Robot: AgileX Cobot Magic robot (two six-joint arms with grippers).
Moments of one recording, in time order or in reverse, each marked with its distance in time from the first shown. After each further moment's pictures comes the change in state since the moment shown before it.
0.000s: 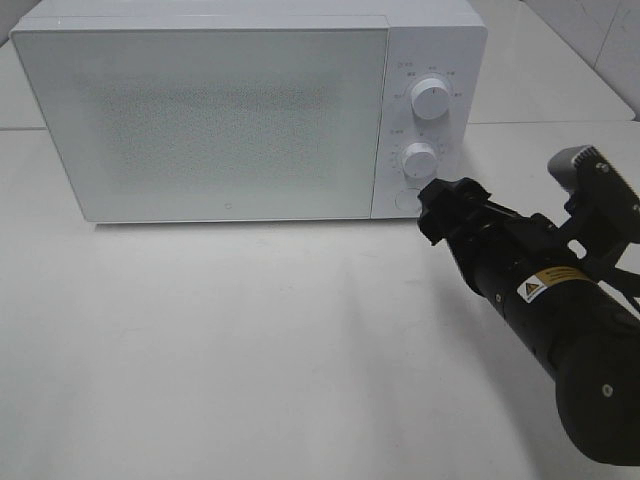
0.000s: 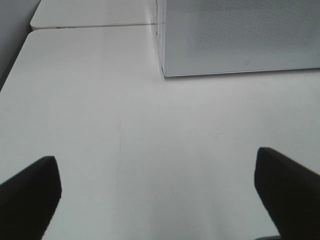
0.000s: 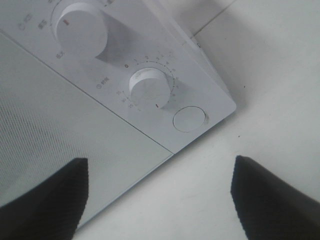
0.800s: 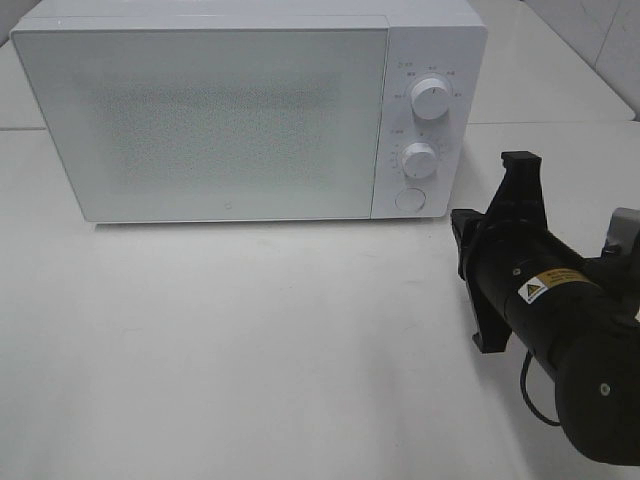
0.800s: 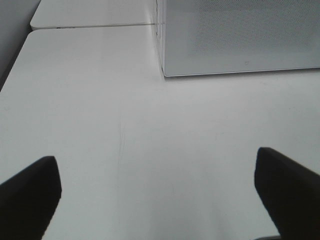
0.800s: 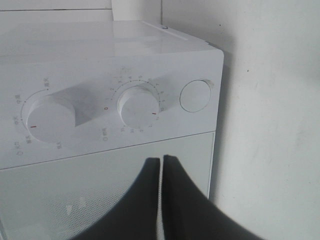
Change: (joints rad) left arm 0.000 0.000 0.000 0.000 0.000 0.000; right arm 0.000 0.007 -0.001 0.026 0.006 0.759
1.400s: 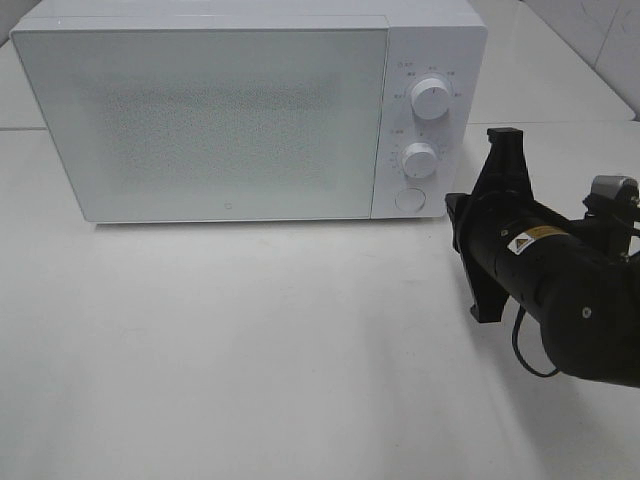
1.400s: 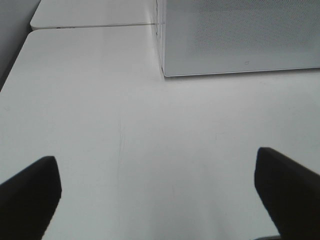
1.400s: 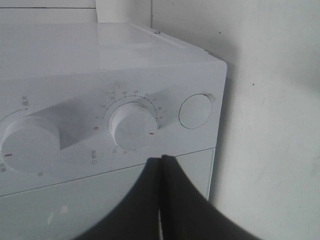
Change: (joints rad) left arm 0.000 0.000 0.000 0.000 0.000 0.000; right arm -0.151 0.010 -0.105 -0.103 0.171 -0.071
